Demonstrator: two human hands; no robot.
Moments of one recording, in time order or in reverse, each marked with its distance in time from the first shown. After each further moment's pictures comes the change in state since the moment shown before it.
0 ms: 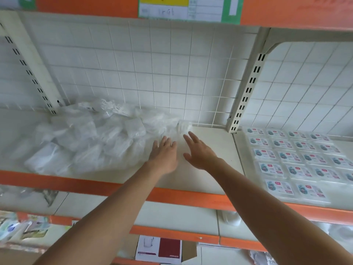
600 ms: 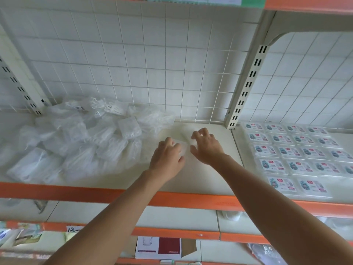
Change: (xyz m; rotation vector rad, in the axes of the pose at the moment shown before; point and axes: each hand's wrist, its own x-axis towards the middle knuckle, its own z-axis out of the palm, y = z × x) left_hand -0.007 0.008 0.005 -0.274 0.287 0.085; right_hand 0.009 0.020 -0.001 0.003 0.182 0.119
